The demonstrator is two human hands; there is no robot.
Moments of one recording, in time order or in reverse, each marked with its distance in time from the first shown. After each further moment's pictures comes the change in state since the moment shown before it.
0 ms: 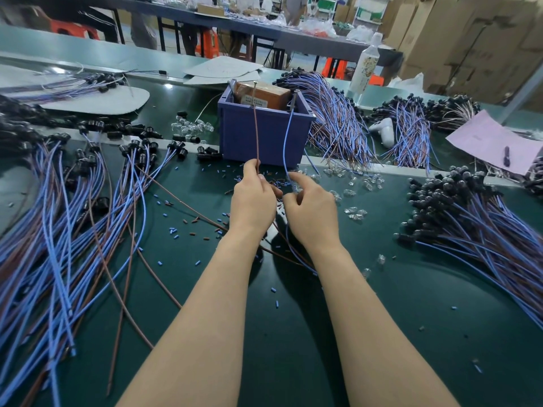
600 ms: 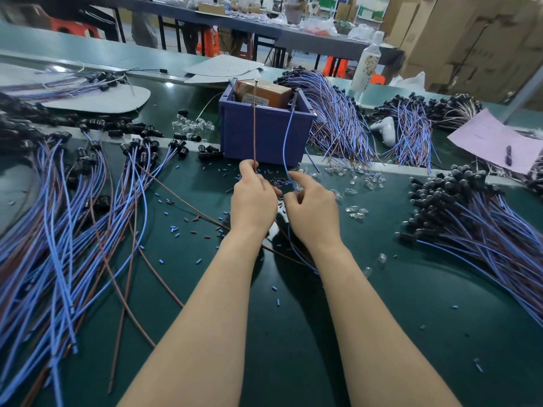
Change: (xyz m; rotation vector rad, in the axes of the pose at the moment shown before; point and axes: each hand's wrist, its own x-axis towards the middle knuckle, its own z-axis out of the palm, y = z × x) left_hand -0.004 0.004 0.000 -0.015 0.039 -0.026; right_hand 0.000 0.001 0.001 -0.001 0.016 -0.007
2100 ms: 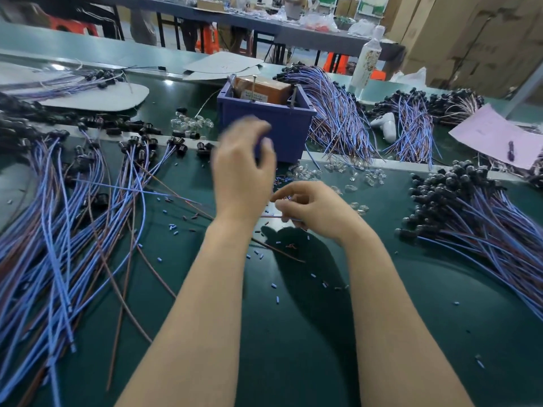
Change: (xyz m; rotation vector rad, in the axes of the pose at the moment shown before) left_hand 0.001 0.028 -0.028 0.206 0.265 0.460; right_hand 0.002 -0.002 -0.033 0.293 -0.535 0.040
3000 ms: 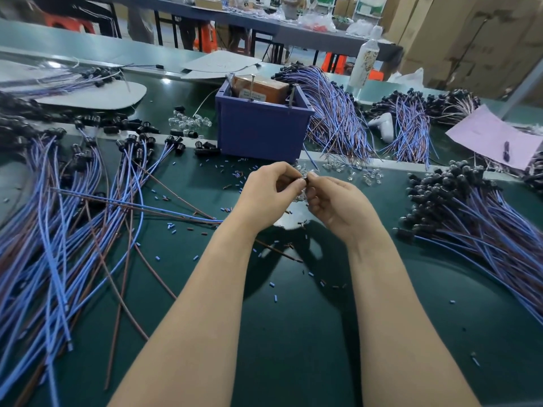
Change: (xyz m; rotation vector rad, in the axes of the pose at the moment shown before) left_hand -0.016 -0.003 0.018 -0.317 -0.541 -0.215; right_hand 0.009 0.020 -0.014 0.861 0.259 0.170
